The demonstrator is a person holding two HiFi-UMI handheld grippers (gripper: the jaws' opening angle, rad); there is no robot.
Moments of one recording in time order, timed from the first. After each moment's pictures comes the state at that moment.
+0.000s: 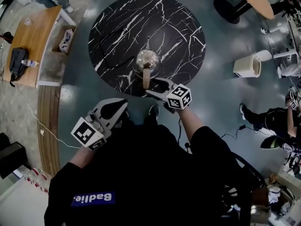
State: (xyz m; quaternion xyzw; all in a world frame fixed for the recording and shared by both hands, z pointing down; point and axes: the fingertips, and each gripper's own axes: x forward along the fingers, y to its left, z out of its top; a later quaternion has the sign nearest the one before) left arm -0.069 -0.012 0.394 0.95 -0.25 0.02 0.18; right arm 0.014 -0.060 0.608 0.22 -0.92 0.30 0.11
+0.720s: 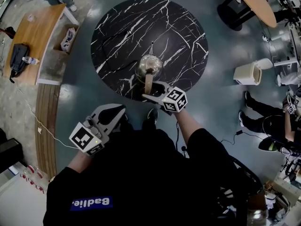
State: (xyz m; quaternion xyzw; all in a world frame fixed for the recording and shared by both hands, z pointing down) left arm -0.086 -0.012 0.400 0.95 -0.26 0.02 0.18; right arm -0.014 -0.068 0.621 0.18 -0.94 0.27 0.14
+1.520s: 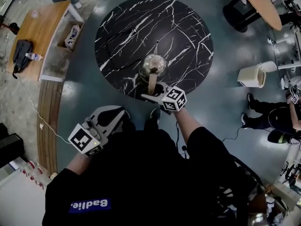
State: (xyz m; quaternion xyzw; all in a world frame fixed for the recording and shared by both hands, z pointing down) left arm -0.099 -0.008 0.407 0.94 -0.27 0.04 0.19; right arm -0.038 -0.067 0.630 0.15 -0.94 0.28 0.12
